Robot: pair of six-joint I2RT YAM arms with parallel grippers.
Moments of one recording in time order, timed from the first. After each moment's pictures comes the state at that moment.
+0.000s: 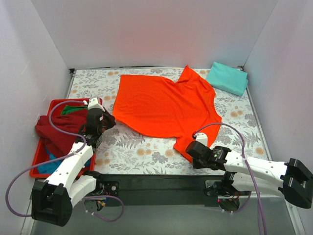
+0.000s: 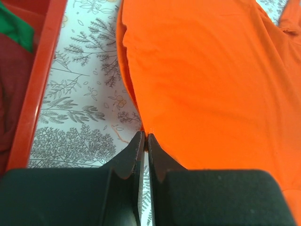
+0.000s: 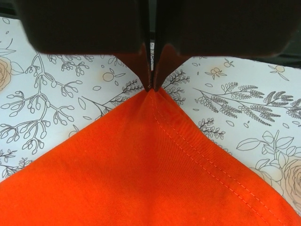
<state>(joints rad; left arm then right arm) -0.21 0.98 0.56 -0.07 -0.12 -0.53 1.06 0.97 0.45 -0.66 0.31 0.86</state>
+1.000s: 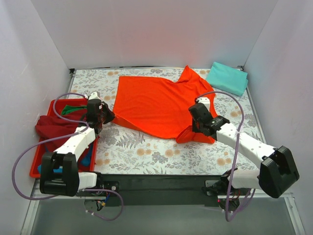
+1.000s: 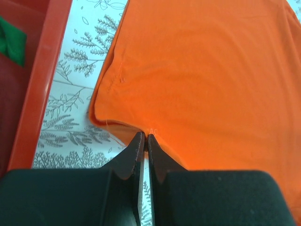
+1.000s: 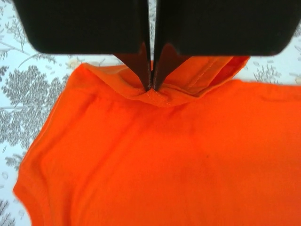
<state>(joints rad) -0.11 1.25 0.66 -0.01 -0.01 -0.55 0.68 1.23 0.83 -0.56 0.41 0.51</state>
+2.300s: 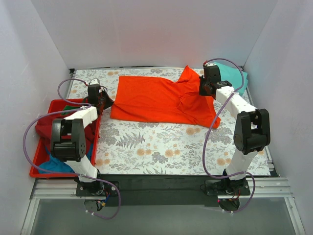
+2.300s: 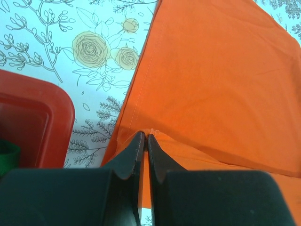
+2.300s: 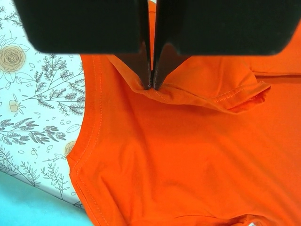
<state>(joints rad) -0.02 1.69 0.97 0.10 0.04 -0.50 0.25 1.79 1.41 -0.39 0.15 0.19</state>
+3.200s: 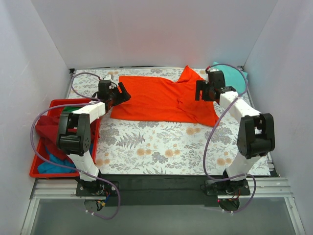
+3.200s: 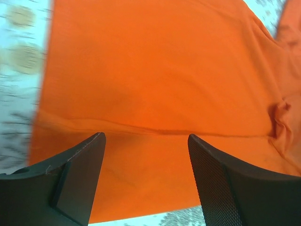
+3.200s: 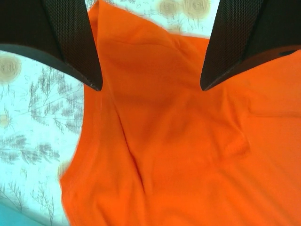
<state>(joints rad) -0.11 1.79 1.09 0.11 0.16 -0.49 0.21 1.75 1.33 -0.37 0.07 0.16</state>
